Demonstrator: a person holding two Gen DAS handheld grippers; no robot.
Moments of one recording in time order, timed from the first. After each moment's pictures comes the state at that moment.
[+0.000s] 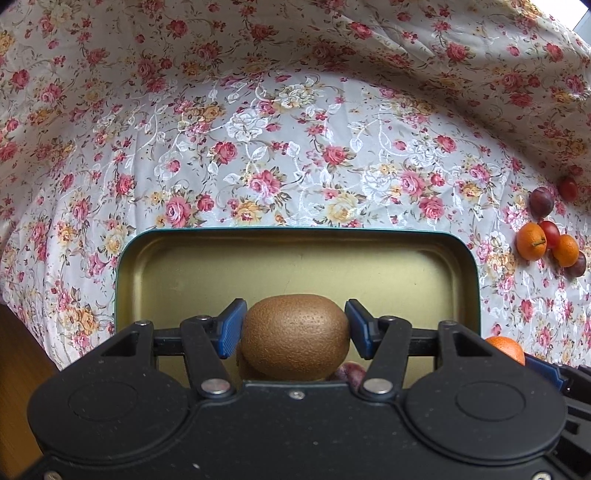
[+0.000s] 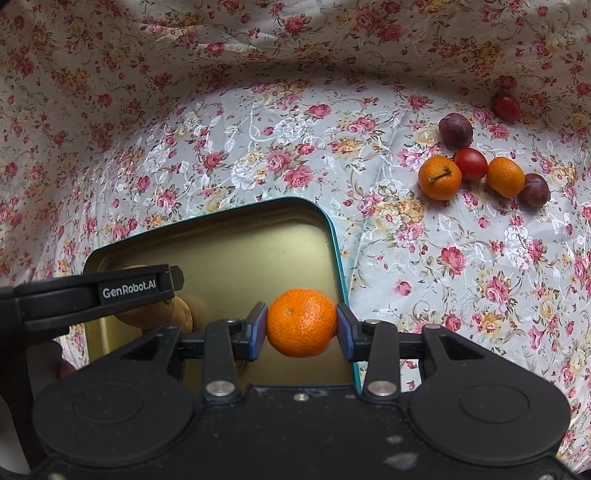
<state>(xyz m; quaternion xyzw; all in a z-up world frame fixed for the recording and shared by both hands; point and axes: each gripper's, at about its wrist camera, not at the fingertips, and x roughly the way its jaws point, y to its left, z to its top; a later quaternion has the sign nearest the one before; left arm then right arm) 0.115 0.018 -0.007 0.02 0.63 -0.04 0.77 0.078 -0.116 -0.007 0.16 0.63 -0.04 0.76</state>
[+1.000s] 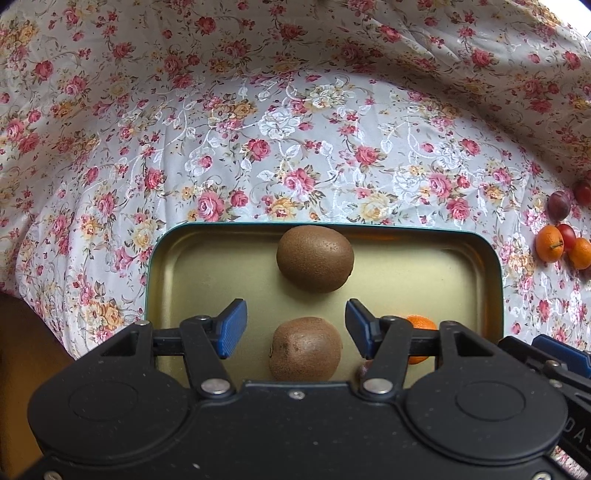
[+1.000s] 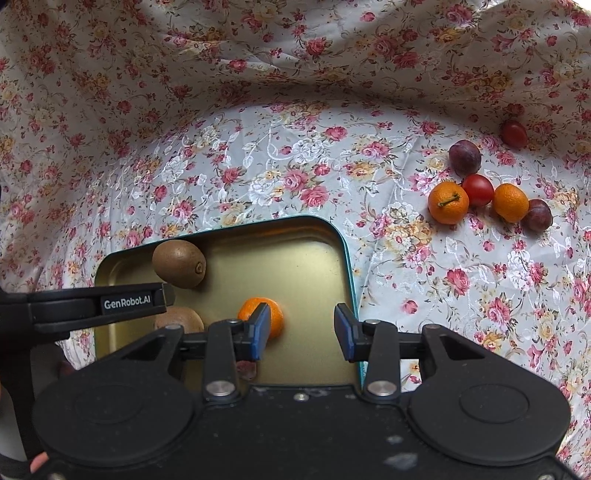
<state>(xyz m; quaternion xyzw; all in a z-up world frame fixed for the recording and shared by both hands) 0.115 0.033 -0.003 0.03 0.63 -0.02 0.77 0.076 -0.112 0.006 0.15 0.61 -0.03 0.78</state>
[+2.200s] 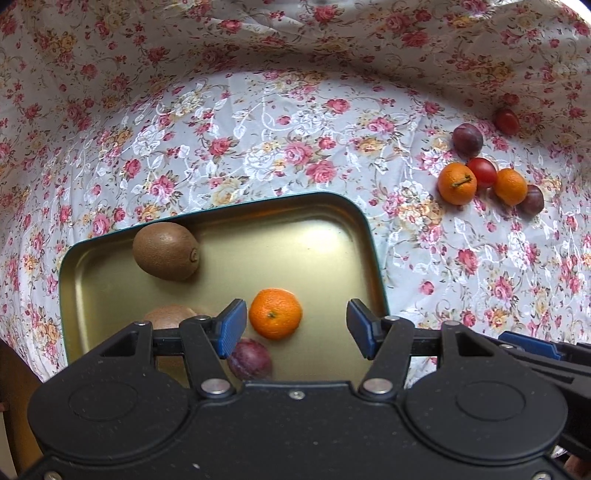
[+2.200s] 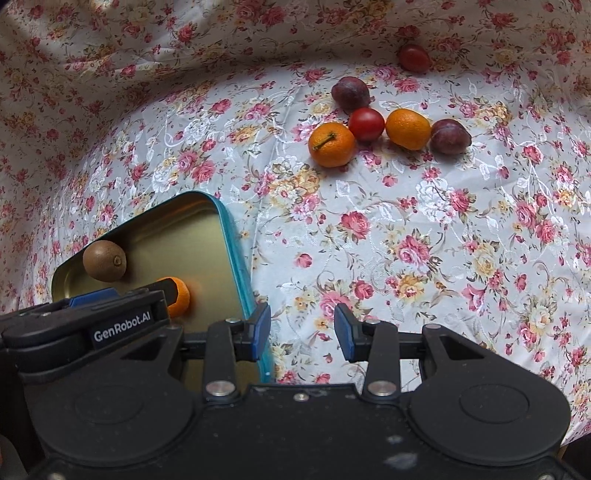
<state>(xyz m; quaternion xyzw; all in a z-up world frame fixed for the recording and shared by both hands) 0.078 -0.081 -0.001 0.09 0.63 -0.10 0.77 0.031 -0.203 -0.013 0.21 0.64 -0.11 0.73</state>
